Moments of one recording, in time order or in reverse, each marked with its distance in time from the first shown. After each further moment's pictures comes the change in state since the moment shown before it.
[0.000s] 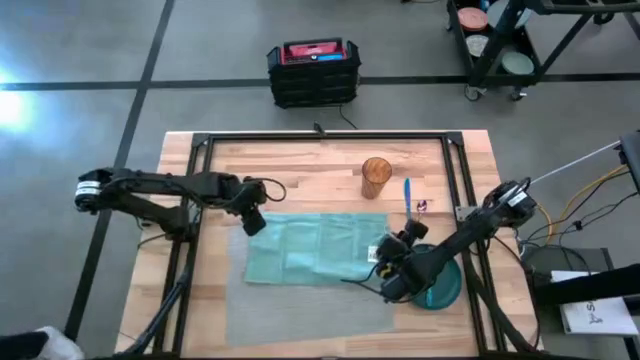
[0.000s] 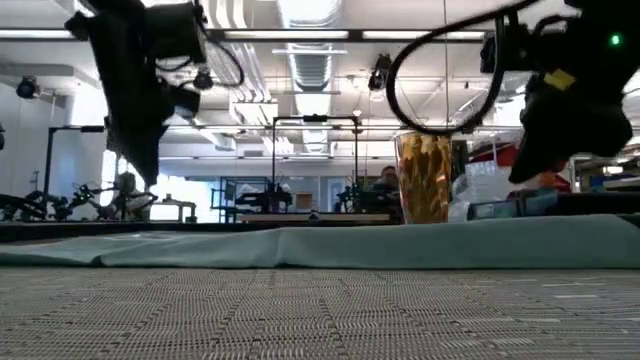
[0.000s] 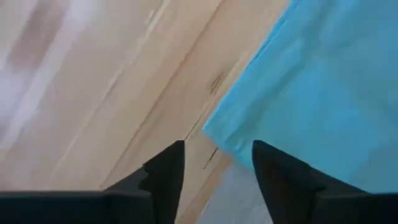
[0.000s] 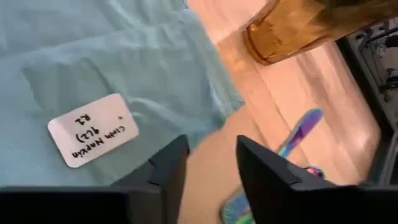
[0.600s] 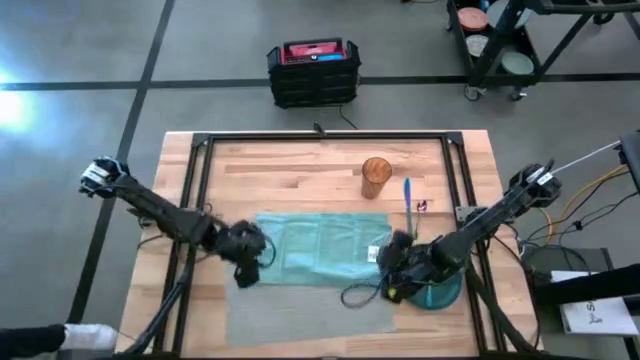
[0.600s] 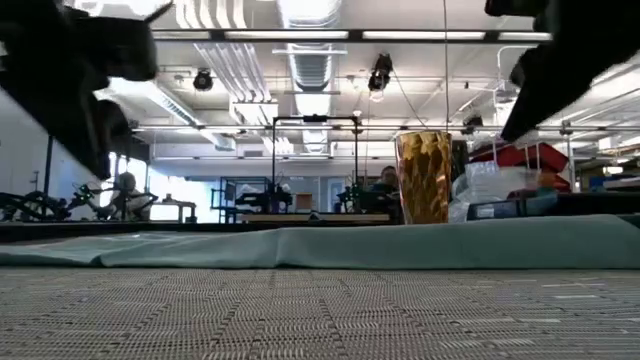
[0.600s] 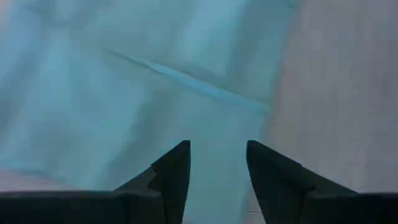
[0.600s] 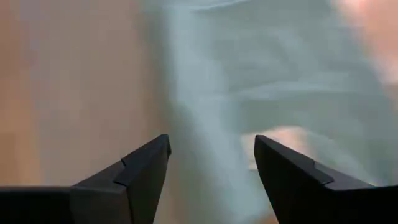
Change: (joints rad) left arm -0.603 0.059 -0.145 0.421 0.004 -0.347; right arm 0.023 -0.198 -0.205 0.810 -0.337 -0.398
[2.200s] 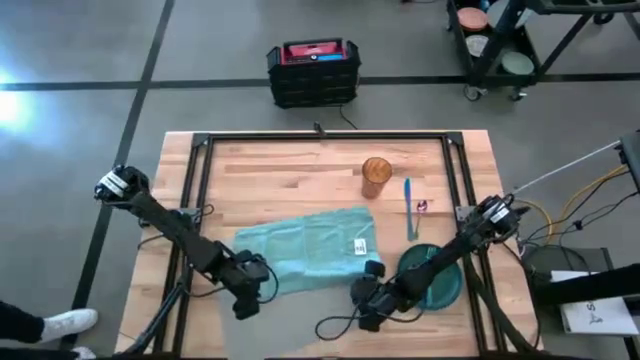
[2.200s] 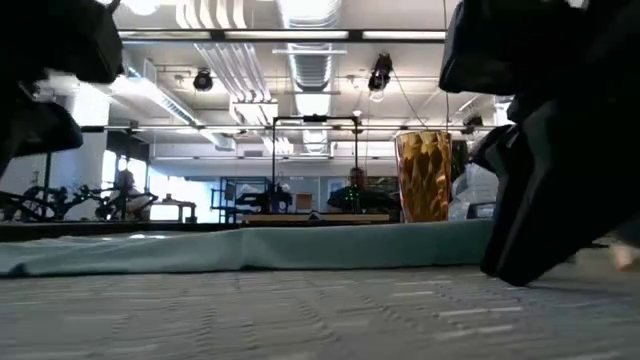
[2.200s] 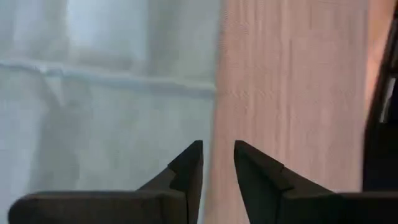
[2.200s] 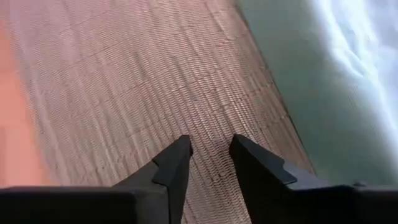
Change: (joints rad) left arm -0.162 0.206 0.176 -0.055 0.123 -0.183; right arm 0.017 0.417 0.223 0.041 -0.039 0.002
